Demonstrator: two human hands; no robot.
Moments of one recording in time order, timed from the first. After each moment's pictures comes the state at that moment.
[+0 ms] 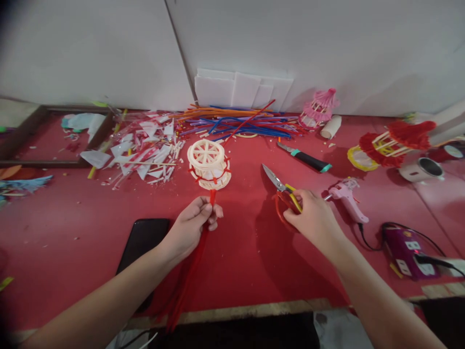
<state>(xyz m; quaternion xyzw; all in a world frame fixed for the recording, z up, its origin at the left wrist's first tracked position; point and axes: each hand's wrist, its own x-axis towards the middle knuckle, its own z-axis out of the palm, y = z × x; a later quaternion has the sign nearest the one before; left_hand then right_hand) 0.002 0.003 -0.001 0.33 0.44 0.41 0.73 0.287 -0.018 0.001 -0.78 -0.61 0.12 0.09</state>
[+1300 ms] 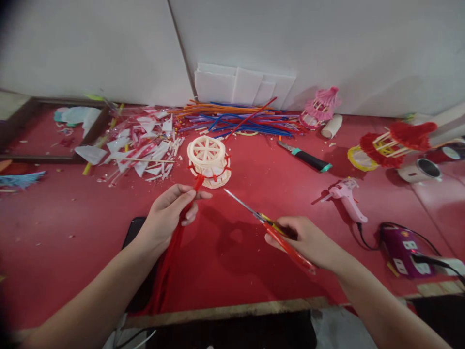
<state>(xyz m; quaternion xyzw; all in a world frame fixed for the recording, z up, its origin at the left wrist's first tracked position) -0.023 0.023 0.020 0.34 0.49 0.44 0.67 0.261 -0.046 0.038 -0.60 -0.57 0.55 0.08</state>
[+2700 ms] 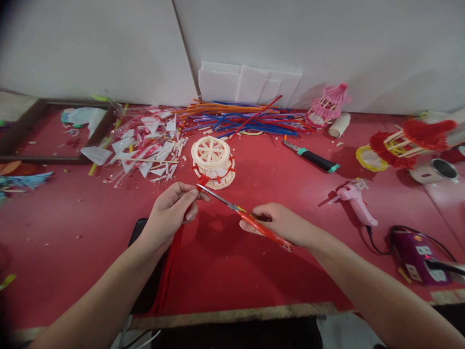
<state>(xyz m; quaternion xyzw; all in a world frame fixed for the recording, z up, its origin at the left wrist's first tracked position) -0.027 0.028 0.021 0.41 0.53 0.42 0.61 0.213 0.003 0.045 -0.53 -0.56 0.63 0.06</state>
